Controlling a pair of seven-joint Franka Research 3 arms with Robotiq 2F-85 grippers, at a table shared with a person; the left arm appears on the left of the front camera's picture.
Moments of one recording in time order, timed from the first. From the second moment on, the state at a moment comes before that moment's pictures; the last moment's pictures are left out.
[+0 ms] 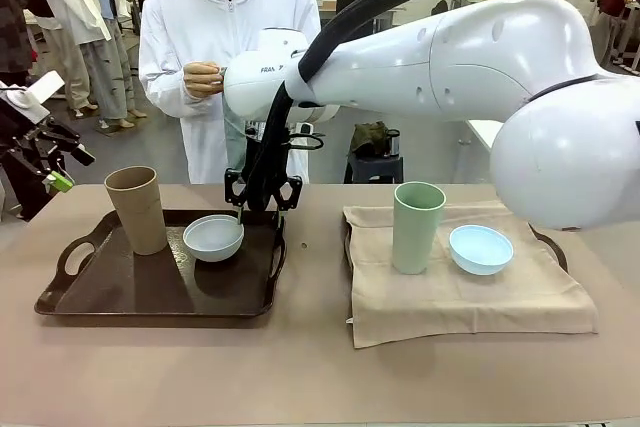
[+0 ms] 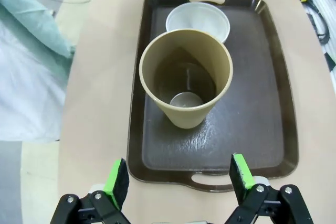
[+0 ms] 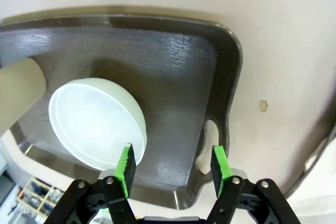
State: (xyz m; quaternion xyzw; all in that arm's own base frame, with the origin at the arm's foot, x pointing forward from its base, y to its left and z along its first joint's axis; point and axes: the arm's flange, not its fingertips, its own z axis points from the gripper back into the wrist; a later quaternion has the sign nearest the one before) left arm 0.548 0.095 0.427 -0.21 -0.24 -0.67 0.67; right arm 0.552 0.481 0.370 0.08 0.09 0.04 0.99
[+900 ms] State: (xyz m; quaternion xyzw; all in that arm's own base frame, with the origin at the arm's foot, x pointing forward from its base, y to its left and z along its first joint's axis) left arm 0.549 0.087 0.379 -0.30 -0.22 -0.65 0.66; right arm 0.539 0.502 0.357 0.04 0.05 0.02 1.00
